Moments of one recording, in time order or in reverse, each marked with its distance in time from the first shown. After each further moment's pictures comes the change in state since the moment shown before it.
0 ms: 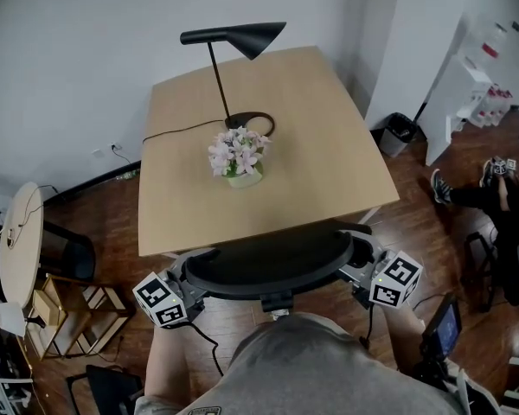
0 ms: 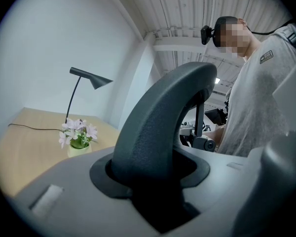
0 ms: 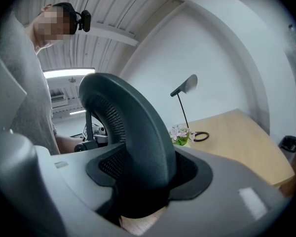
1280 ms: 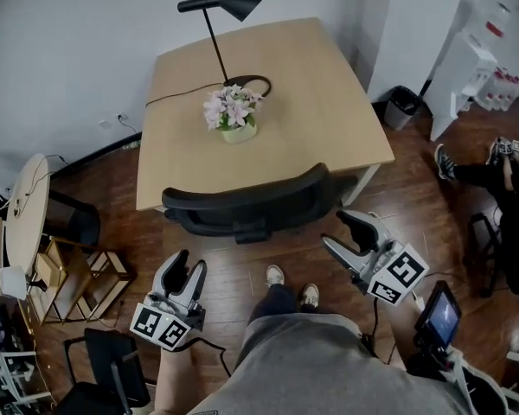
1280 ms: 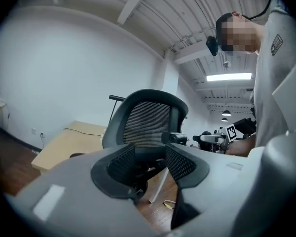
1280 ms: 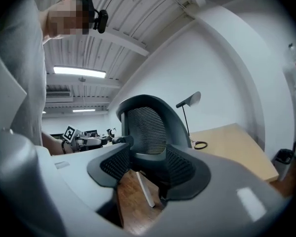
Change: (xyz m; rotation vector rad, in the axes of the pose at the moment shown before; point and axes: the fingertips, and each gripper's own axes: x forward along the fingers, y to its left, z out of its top) left arm -0.075 -0.101 -0.020 -0.038 -0.200 0.520; right arm -0.084 0.056 0.001 -0.118 -0.116 -0.006
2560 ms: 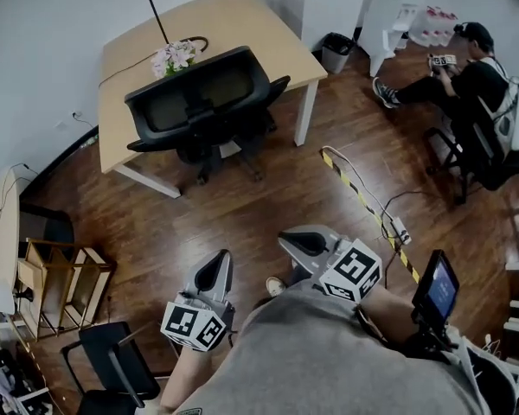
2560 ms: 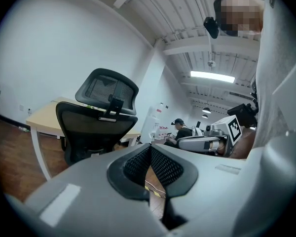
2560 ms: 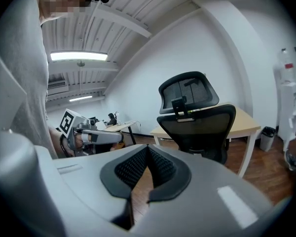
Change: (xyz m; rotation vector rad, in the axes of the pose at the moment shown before) left arm -0.135 -0.176 -0.094 -0.080 0.161 -0.199; right arm -0.095 0.247 -0.107 0.055 0.228 -0.063
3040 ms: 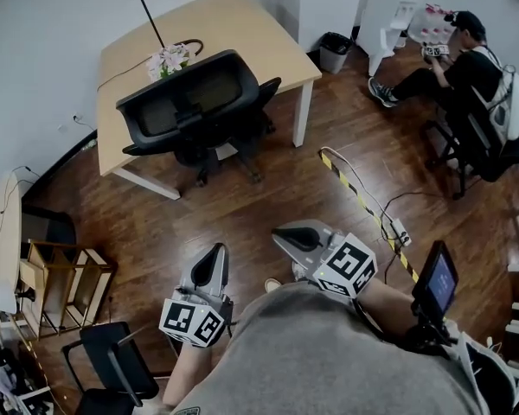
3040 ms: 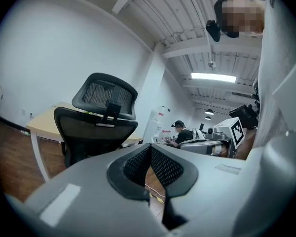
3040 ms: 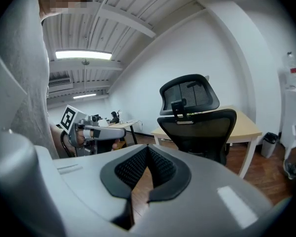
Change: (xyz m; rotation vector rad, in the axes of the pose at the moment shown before) left arm 0.020 -0.015 0.011 0.012 -0.036 0.032; right arm -0.012 -0.013 0.004 -0.038 0.009 0.027
